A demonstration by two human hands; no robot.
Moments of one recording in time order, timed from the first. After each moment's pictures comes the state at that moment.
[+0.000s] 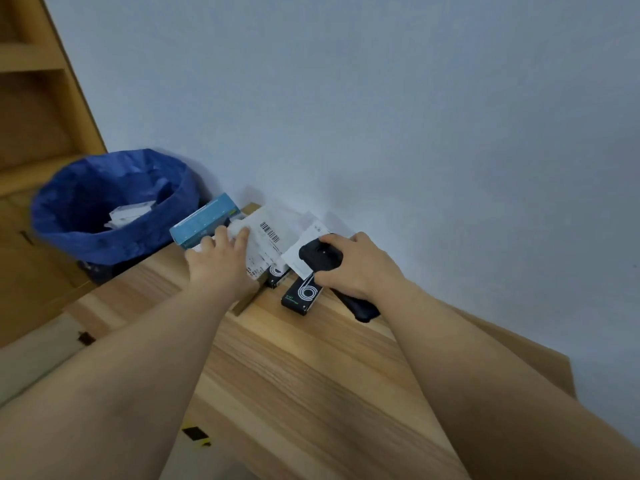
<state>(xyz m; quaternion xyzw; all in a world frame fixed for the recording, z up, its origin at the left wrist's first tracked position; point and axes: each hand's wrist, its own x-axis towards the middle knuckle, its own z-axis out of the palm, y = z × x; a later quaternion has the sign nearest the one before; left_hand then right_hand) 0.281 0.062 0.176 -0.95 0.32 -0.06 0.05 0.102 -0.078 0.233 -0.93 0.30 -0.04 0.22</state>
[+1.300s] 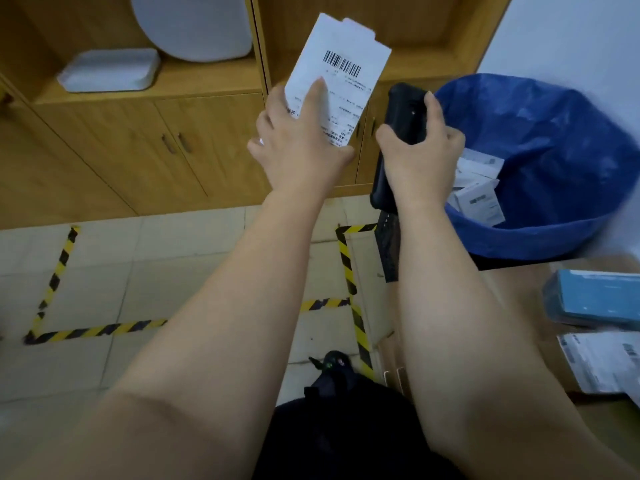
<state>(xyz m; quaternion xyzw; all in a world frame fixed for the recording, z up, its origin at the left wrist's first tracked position) 0.713 0.446 0.185 -0.95 -0.14 -0.18 -0.22 0.721 0.315 0.174 -0.84 0.12 -0.14 0.51</state>
